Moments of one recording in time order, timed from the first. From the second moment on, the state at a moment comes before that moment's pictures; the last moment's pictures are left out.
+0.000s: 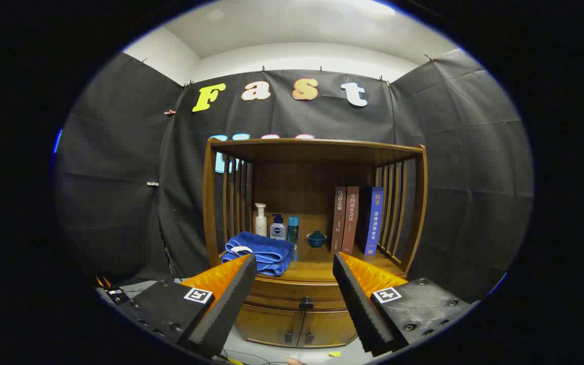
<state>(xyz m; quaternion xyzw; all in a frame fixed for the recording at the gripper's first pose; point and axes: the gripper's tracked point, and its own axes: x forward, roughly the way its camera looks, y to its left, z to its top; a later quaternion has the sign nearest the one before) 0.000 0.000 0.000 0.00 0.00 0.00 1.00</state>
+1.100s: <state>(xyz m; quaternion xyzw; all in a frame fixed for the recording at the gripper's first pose) -0.009 -0.001 0.008 0.00 0.00 -0.01 1.00</state>
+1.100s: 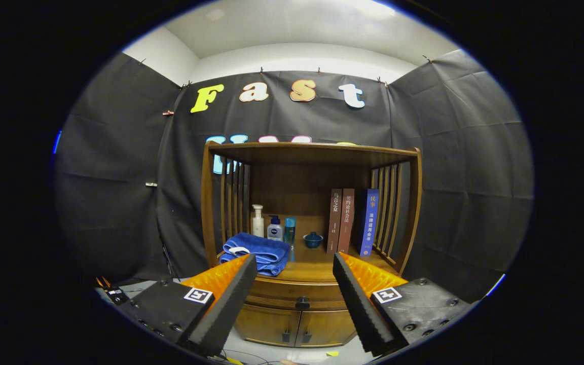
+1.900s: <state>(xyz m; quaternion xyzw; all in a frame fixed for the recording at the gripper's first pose) 0.066 -0.004 -0.104 0.02 0.06 -0.01 1.00</state>
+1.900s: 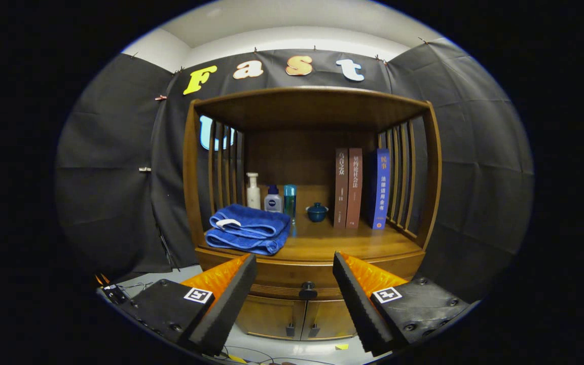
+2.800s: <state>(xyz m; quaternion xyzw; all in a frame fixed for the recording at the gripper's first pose) 0.159 -0.033 -0.280 0.03 0.21 -0.03 0.98</state>
